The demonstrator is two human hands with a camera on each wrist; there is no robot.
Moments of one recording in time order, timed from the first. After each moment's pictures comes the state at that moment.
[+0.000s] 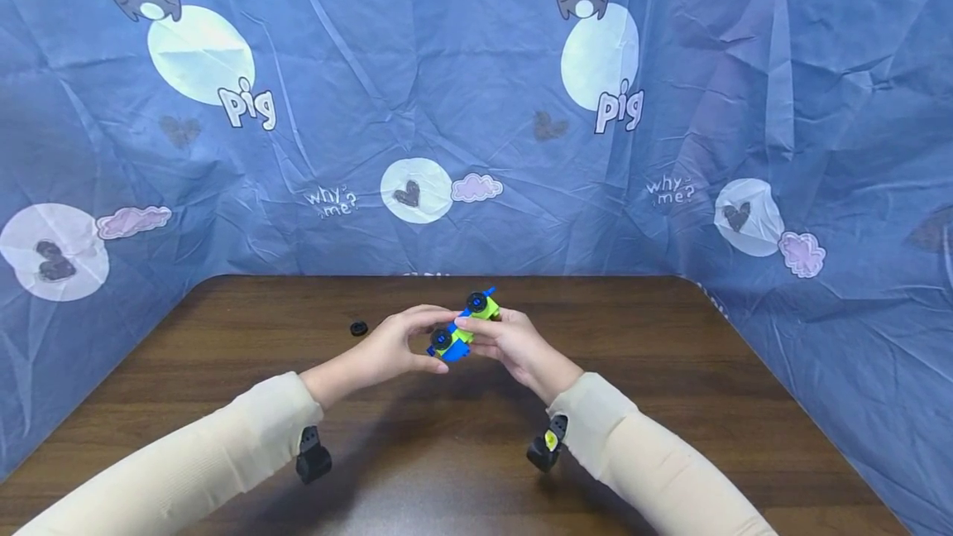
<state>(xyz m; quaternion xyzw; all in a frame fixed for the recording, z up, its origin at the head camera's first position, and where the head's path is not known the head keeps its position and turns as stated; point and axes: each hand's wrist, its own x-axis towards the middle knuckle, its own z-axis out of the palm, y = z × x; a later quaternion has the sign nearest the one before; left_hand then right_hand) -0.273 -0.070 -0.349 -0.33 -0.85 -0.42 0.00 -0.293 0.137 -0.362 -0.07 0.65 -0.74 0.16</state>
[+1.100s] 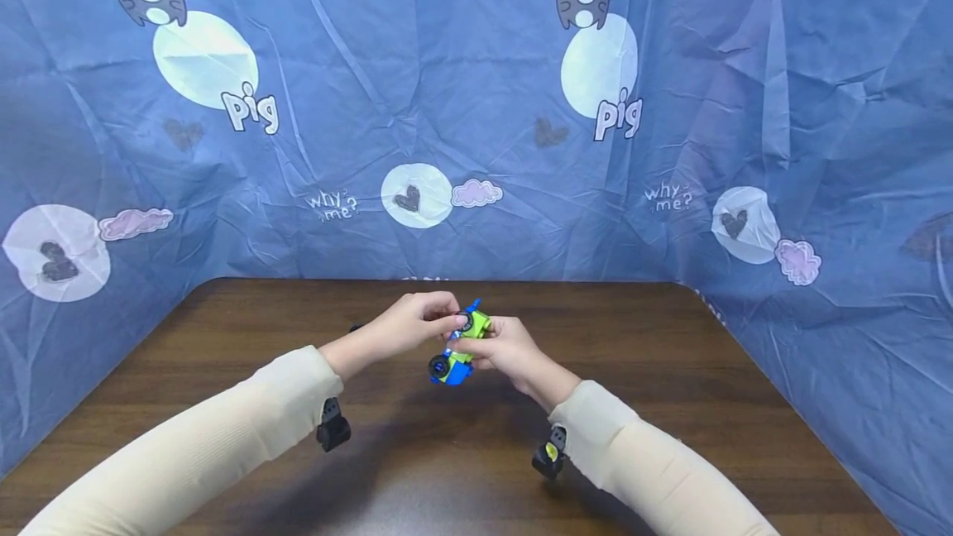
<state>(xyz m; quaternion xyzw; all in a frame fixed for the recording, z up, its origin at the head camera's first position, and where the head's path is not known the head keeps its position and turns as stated) -0.292 -0.051 -0.321 -0.30 -0.87 -0.38 -0.03 -0.284 0.136 -0.363 -0.12 0.74 -0.65 0.12</state>
